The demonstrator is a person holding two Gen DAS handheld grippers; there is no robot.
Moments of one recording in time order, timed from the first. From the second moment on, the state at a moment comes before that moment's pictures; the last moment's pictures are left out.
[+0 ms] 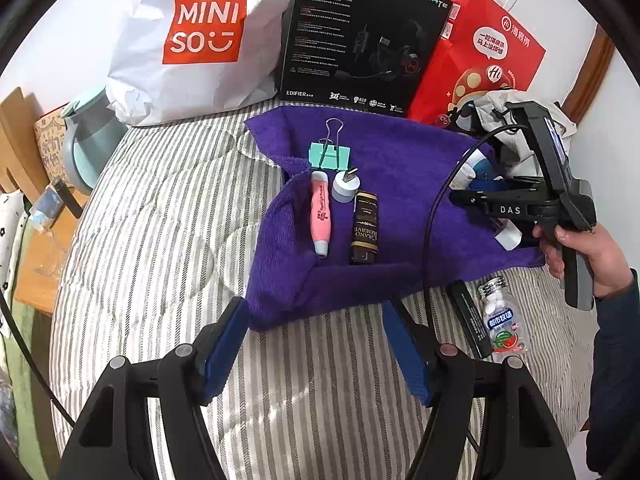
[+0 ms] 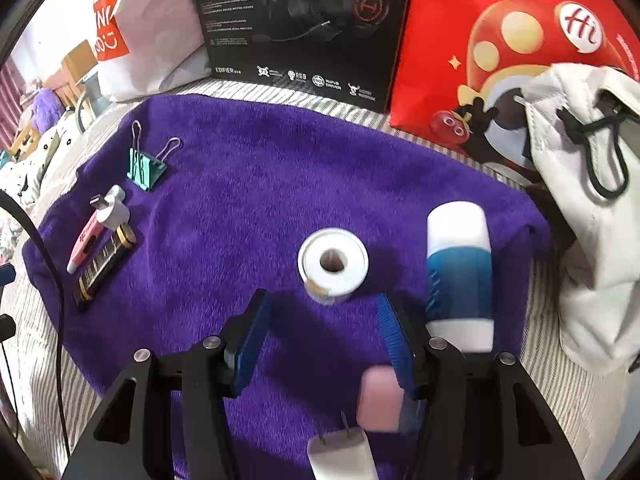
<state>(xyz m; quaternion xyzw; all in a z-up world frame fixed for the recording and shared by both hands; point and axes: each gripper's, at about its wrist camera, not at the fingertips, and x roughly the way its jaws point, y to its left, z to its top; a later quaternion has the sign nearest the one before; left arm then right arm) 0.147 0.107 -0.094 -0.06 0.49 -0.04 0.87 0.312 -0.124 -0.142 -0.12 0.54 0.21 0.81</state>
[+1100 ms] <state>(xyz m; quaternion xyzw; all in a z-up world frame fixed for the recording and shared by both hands) 0.153 -0.021 -0.144 -0.03 0.52 -0.03 0.85 0.120 -0.266 -0.135 -0.02 0.51 0.10 0.85</state>
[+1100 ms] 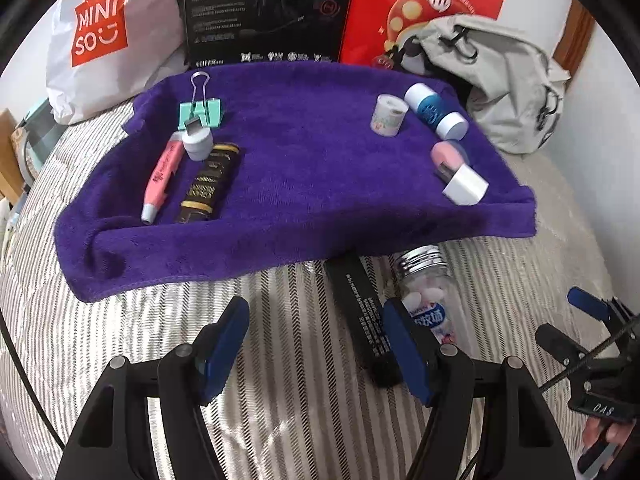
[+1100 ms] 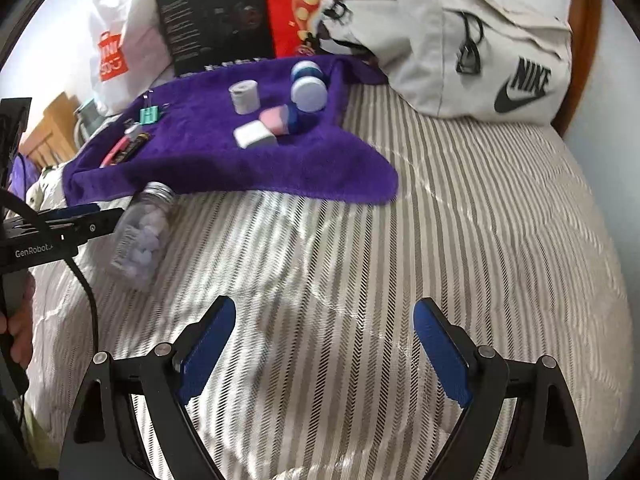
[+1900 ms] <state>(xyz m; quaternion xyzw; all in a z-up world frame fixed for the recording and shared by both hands) 0.150 -0.038 -0.152 0.01 0.50 0.02 0.87 0.114 -0.253 -0.150 -0.04 0.48 0.10 0.87</state>
